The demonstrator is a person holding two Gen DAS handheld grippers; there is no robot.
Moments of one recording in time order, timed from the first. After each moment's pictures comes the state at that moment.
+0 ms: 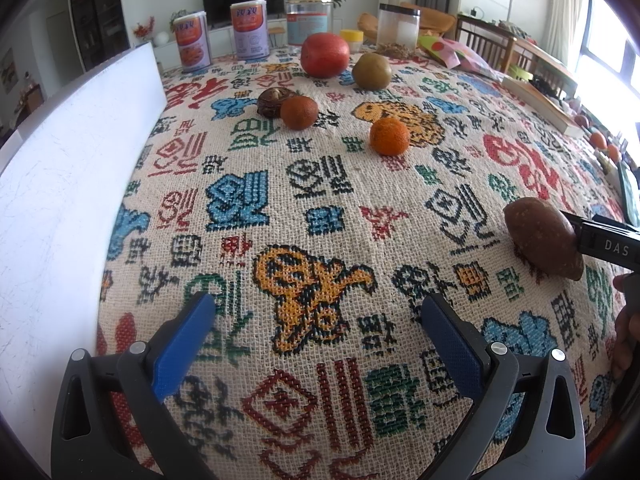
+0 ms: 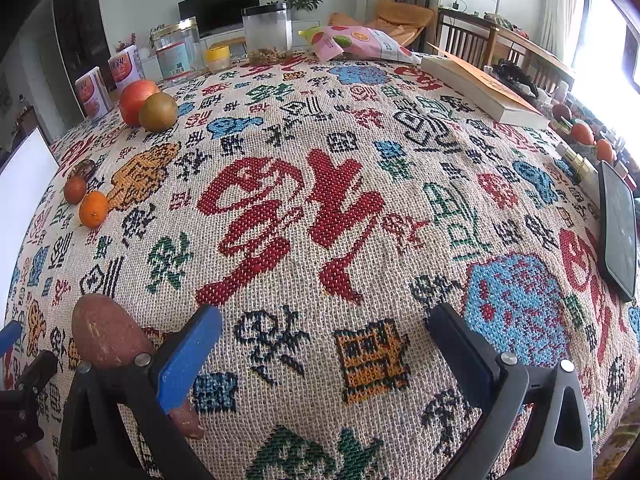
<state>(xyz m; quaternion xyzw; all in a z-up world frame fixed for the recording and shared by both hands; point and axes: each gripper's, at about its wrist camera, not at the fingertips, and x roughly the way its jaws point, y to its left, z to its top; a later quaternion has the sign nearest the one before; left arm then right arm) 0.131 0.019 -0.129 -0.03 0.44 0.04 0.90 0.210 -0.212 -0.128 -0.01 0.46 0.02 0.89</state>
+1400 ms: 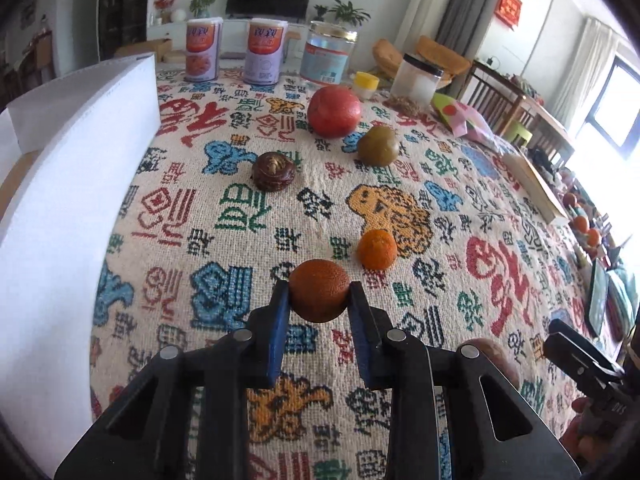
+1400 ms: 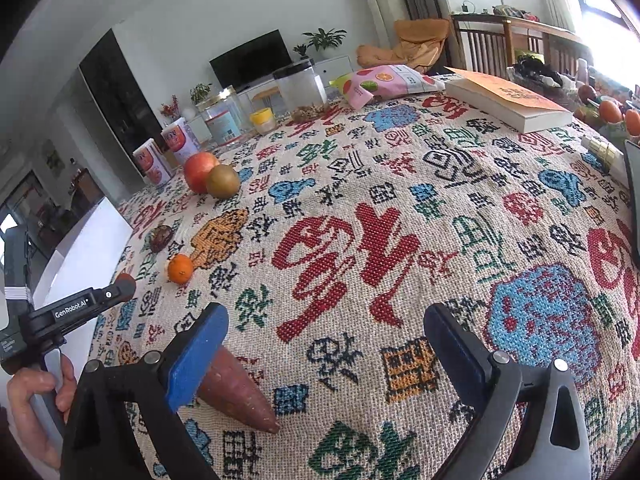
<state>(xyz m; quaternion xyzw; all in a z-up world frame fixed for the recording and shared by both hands) 0.167 0.043 -0.078 -0.13 0.42 0.03 0.90 0.192 -0.231 -0.090 0.12 0.40 0.17 0.89</state>
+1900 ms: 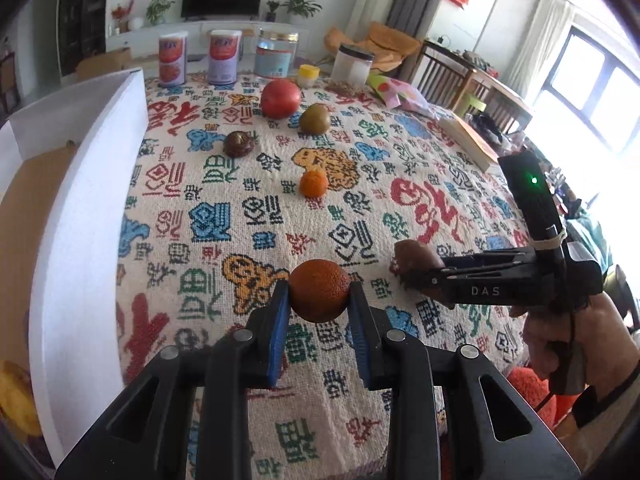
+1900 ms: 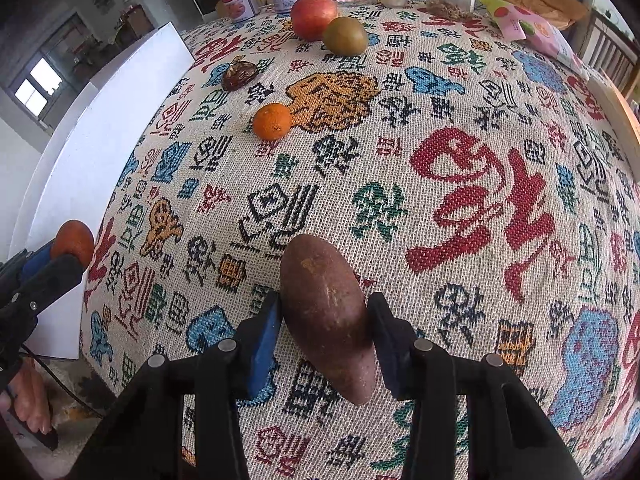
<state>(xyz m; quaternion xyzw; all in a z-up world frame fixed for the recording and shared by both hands) 0.084 0.024 -0.042 -0.11 0.44 -0.05 0.89 0.210 -0.151 -0.106 -0.05 0.58 0.26 0.77</state>
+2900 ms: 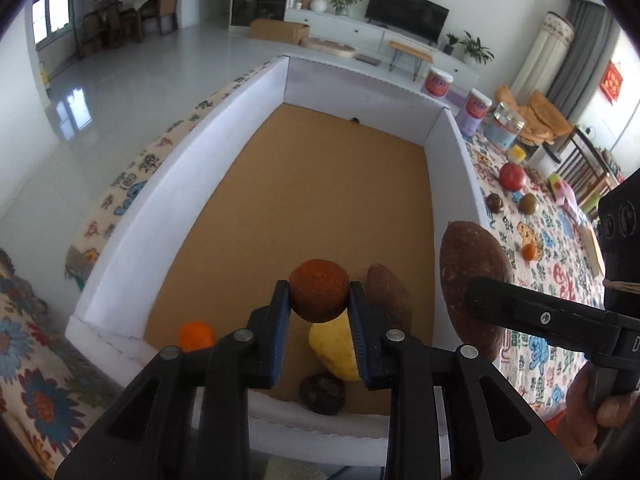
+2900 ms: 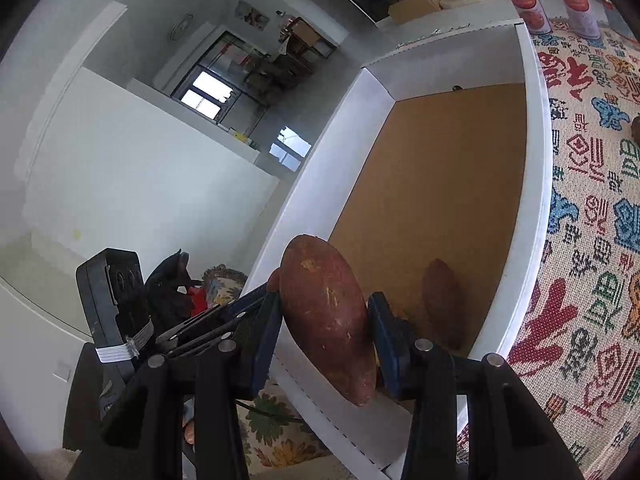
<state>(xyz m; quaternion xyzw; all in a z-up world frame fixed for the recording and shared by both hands) -0.051 0.262 -0.011 -0.21 0.43 0.22 0.85 0.070 0.137 -0.012 0.09 0.53 0.55 0.64</state>
